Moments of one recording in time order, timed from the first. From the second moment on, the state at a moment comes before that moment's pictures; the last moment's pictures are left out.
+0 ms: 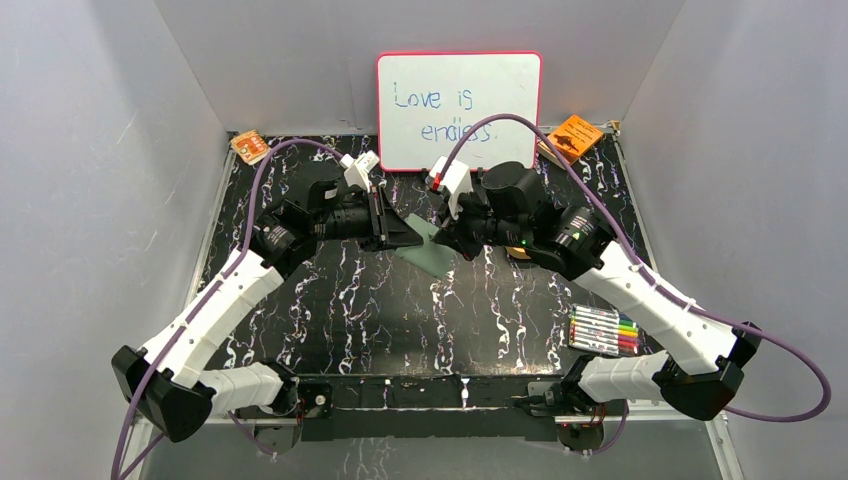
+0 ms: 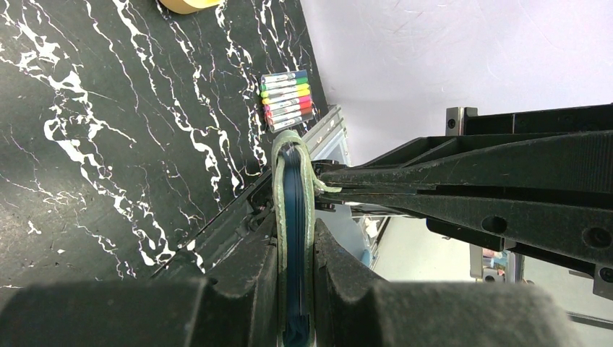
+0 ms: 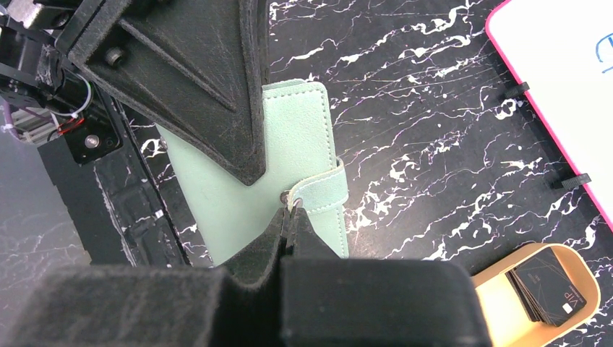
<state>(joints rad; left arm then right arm) -0.60 1.17 1.23 -0.52 0.57 -0.85 0.92 1.23 1.47 -0.75 -0.18 -0.11</state>
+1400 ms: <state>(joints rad) -0.59 1.20 1.24 -0.51 0.58 -0.88 0.93 1.26 1.46 -0.73 -0.17 -0.10</state>
